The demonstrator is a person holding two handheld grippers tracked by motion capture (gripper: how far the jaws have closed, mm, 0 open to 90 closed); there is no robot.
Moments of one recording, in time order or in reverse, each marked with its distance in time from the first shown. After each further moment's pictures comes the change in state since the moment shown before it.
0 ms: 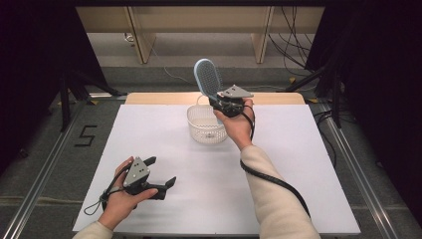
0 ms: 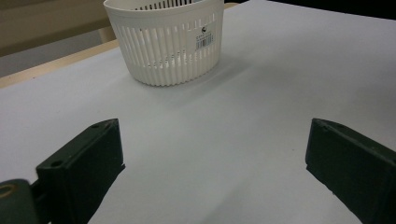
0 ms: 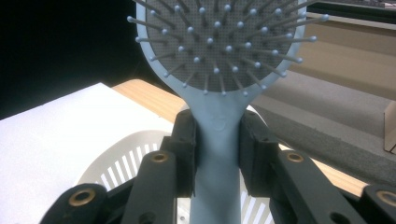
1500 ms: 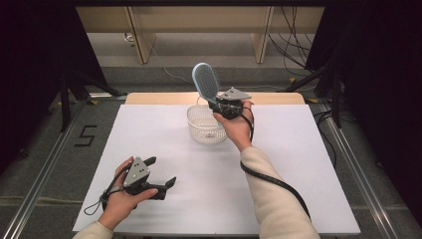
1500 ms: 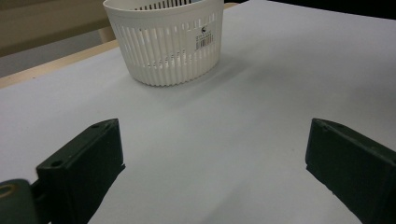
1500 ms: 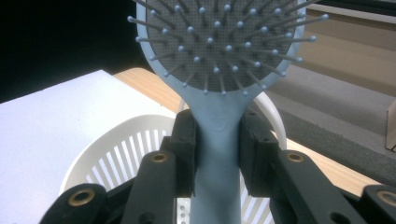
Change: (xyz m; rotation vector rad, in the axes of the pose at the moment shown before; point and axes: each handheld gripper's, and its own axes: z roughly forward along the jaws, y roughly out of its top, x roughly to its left) left arm 0.000 0.000 0.000 -0.002 -0.001 0.000; right arm 0.001 -0.008 0.005 0.030 0.011 -0.027
